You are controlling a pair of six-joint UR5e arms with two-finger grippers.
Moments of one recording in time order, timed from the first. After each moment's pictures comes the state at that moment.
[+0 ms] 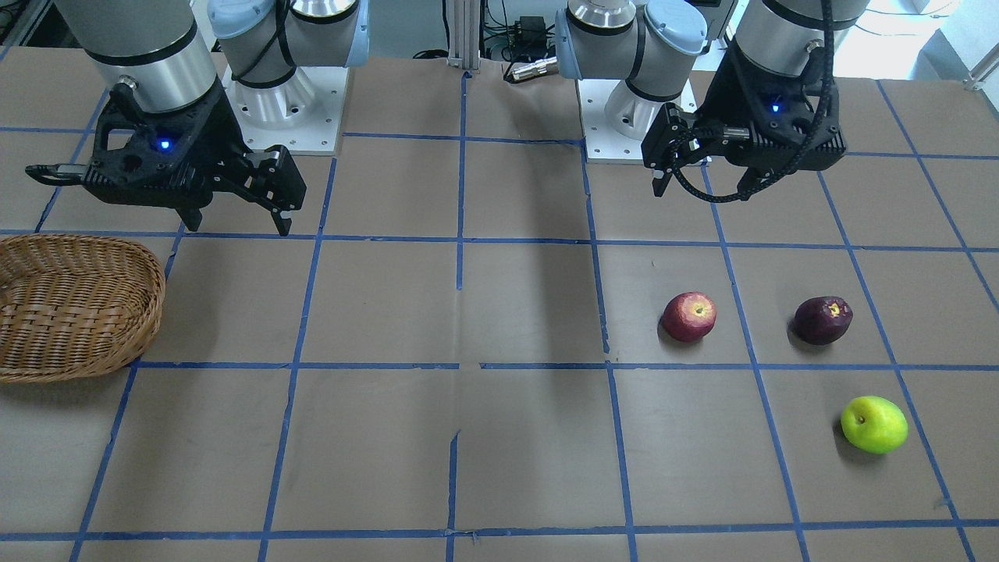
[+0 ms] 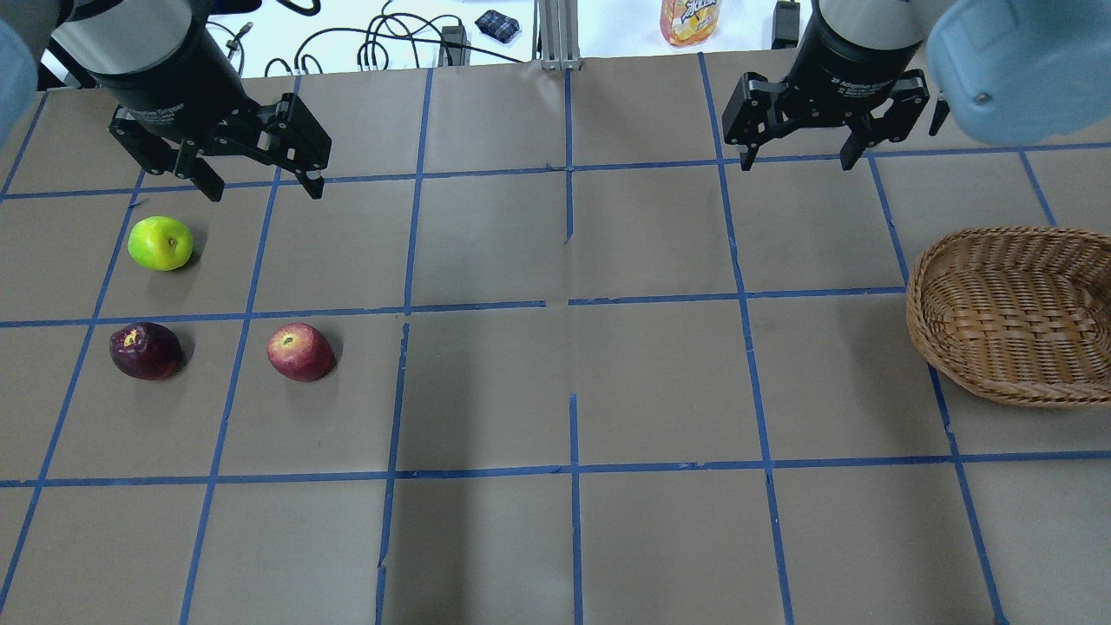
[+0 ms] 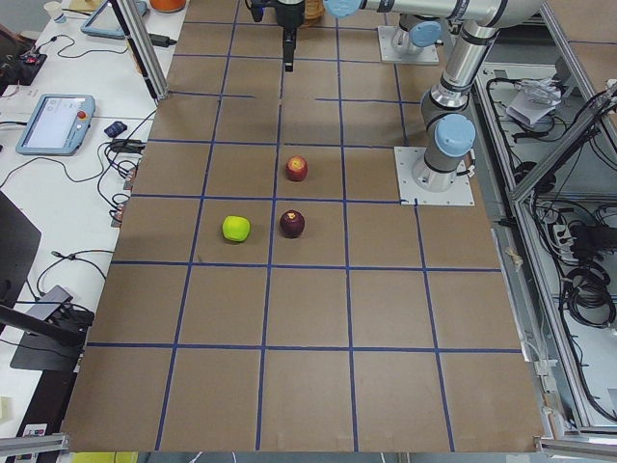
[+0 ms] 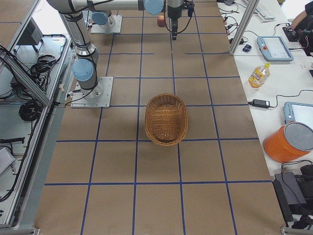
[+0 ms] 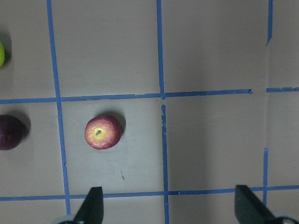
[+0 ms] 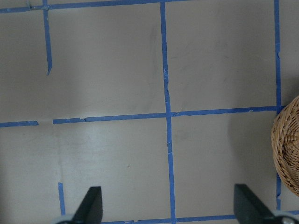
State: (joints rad) left arm -1.54 -1.57 -1.49 -1.63 1.57 0.06; right arm 1.61 -1.51 1.52 -1.65 -1.57 0.09
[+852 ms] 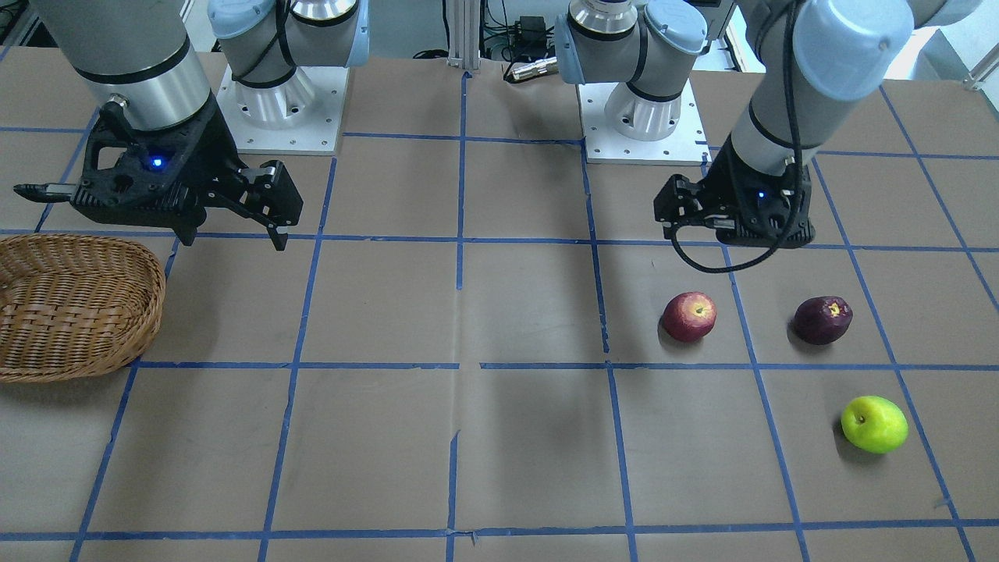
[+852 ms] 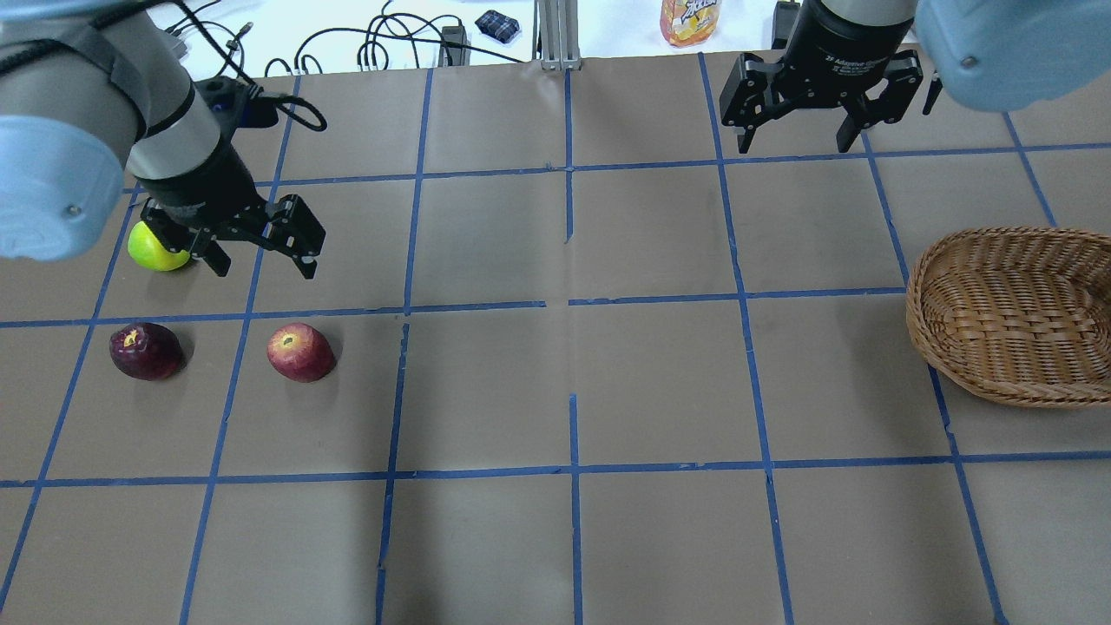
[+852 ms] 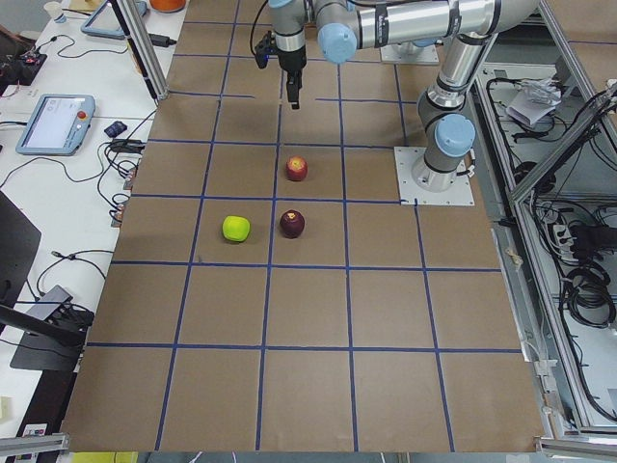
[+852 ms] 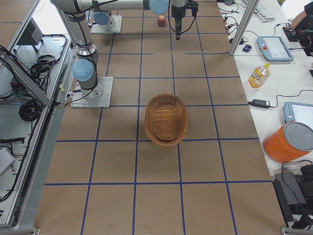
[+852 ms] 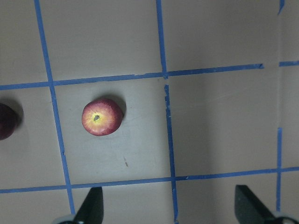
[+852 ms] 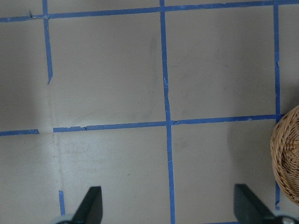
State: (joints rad) left arm -1.41 -1.59 -1.77 -1.45 1.62 0.23; right arm 1.61 -1.47 1.47 -1.64 -1.58 0.09
